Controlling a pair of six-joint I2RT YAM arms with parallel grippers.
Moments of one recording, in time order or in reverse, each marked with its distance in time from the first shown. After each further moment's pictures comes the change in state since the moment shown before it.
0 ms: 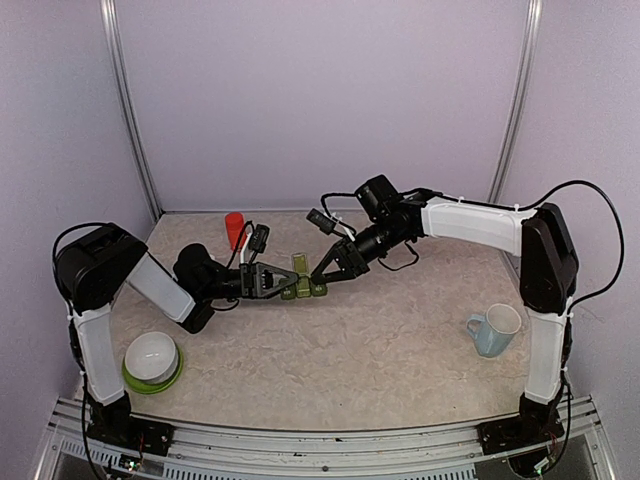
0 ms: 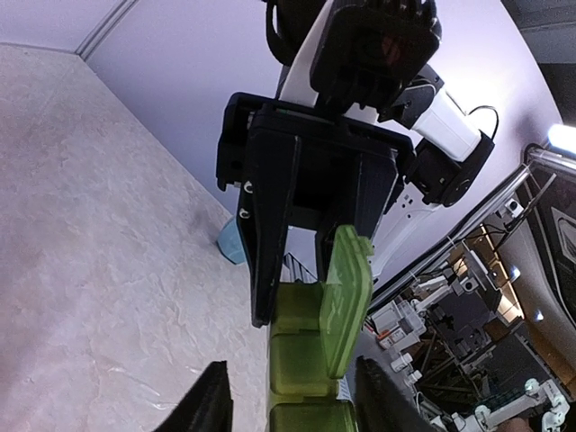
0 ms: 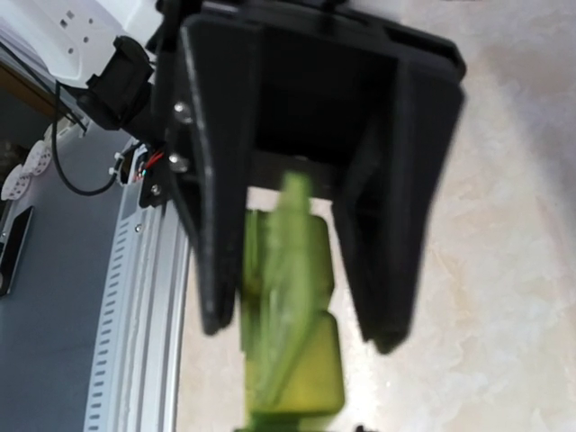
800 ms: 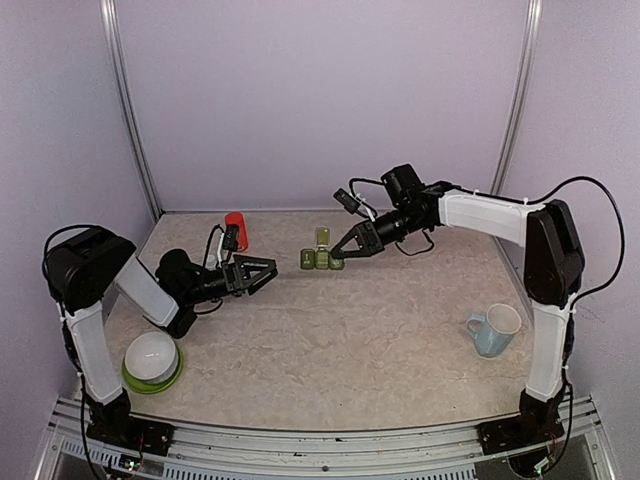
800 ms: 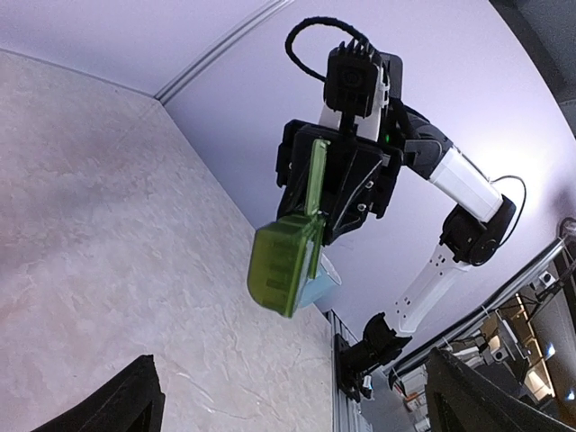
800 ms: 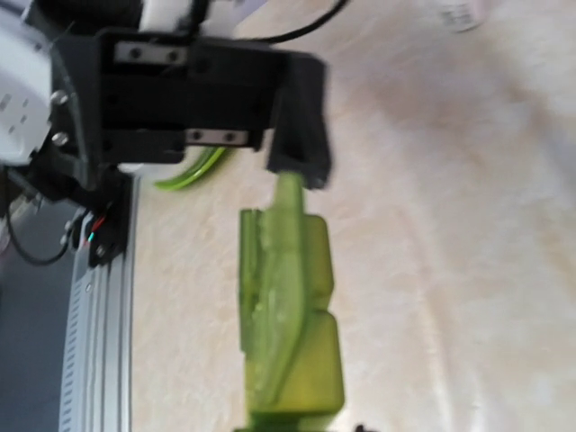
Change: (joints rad) left arm 0.093 -0.050 -0.122 0.031 -0.153 -0.008; right arm -0.134 0.000 -0.003 0.070 0.012 0.089
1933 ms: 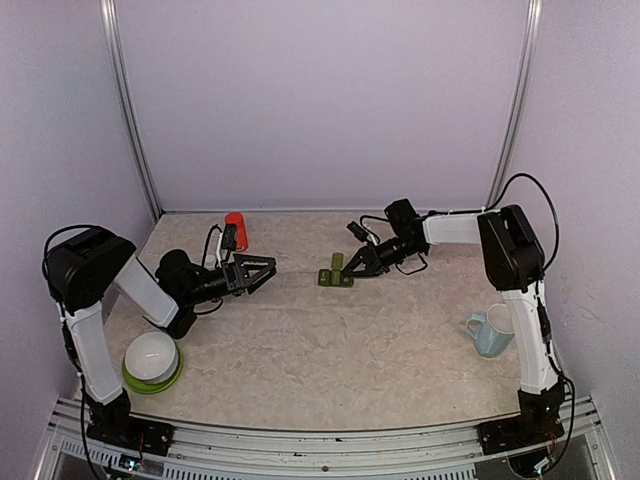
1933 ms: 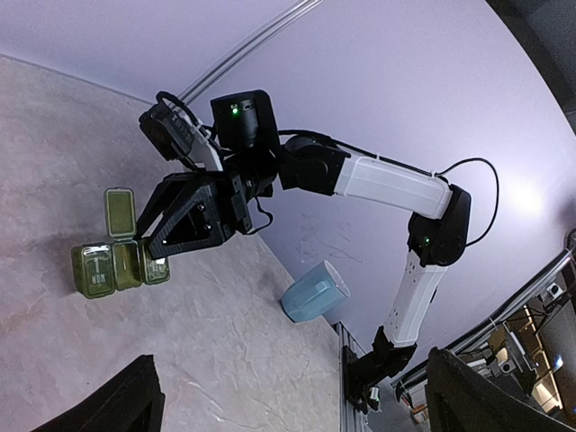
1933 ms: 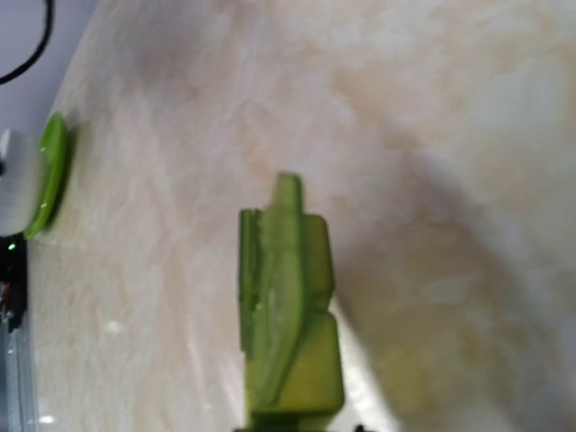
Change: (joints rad) left arm 0.008 -0.002 -0.007 0.000 -0.050 0.008; right arm -0.135 0.340 0.087 0.102 0.023 0.163
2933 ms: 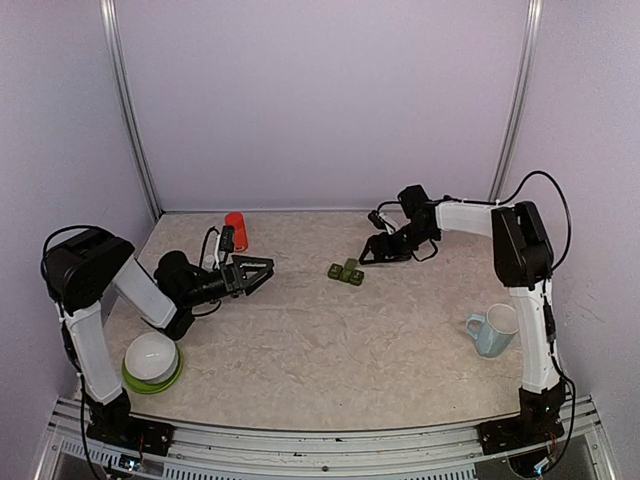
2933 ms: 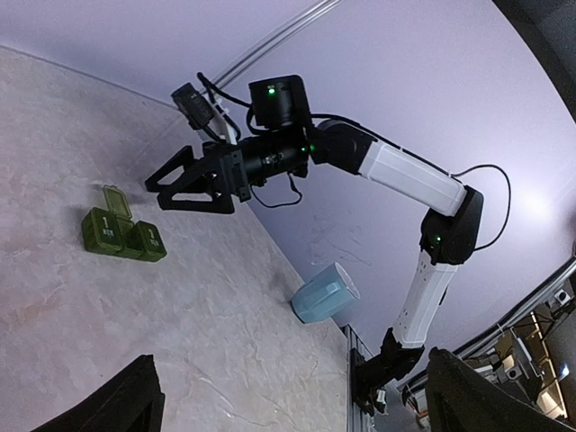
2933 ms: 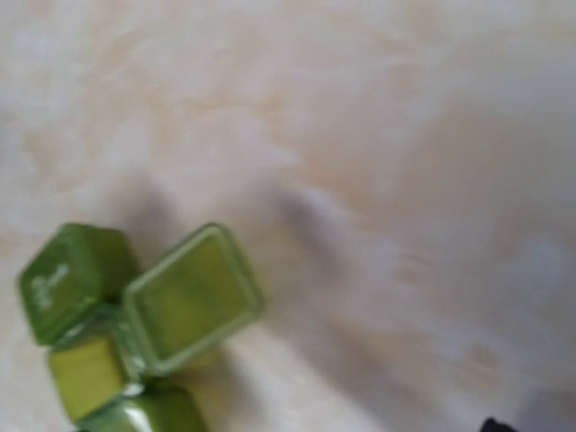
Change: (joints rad) left arm 0.009 -0.005 -0.016 -0.007 -0.010 0.008; right arm -0.066 -0.022 0.081 -0.124 0.409 -0.047
